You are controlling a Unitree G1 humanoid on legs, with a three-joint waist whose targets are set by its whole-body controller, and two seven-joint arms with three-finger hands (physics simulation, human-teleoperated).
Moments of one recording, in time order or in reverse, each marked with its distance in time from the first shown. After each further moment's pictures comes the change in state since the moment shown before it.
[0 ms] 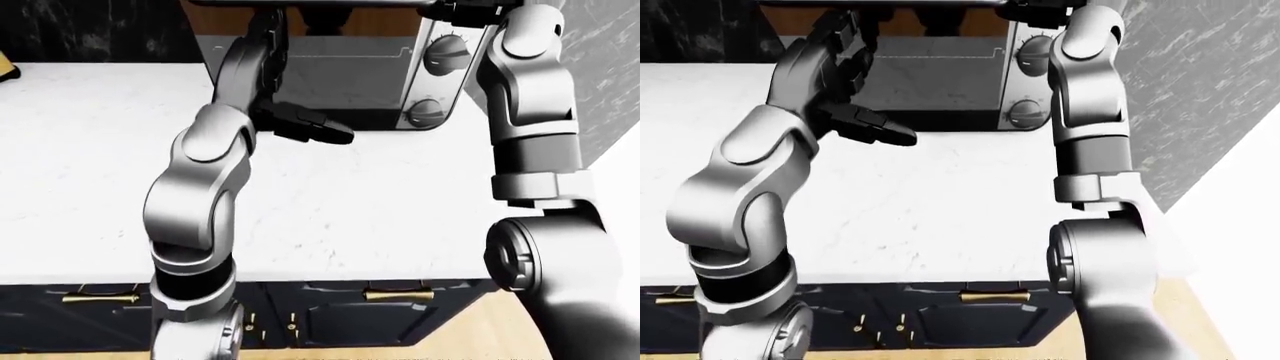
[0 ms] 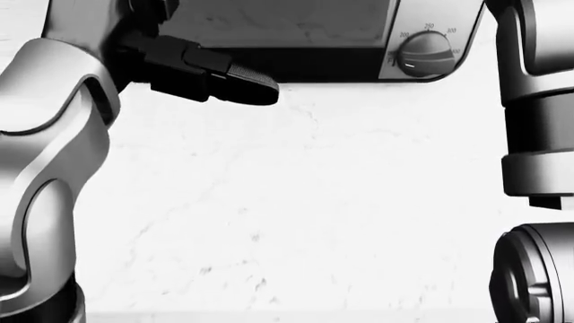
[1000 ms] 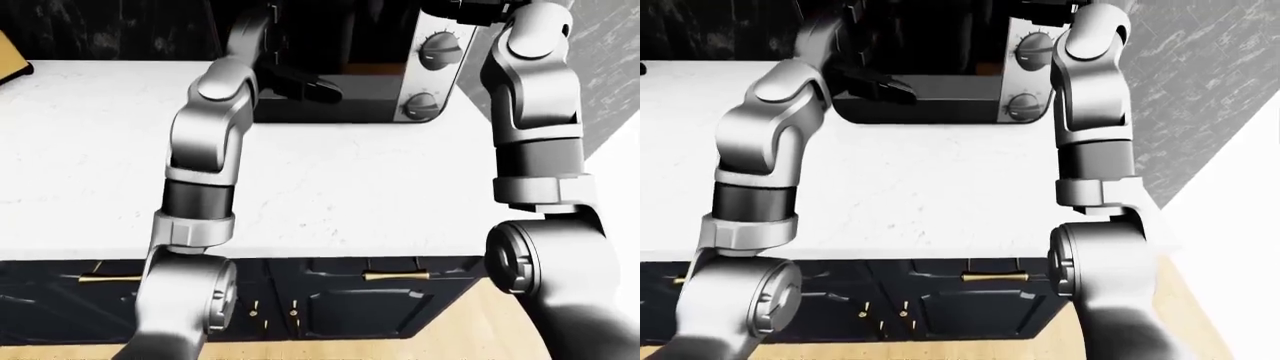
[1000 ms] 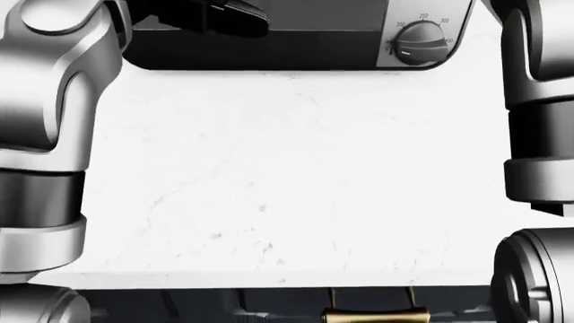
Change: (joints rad) left arm -0.245 0.067 0.029 0.652 -0.005 -0.378 -0.063; right arm 0.021 -0.001 -0.005 -0.063 -0.001 0.020 -0.017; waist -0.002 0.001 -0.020
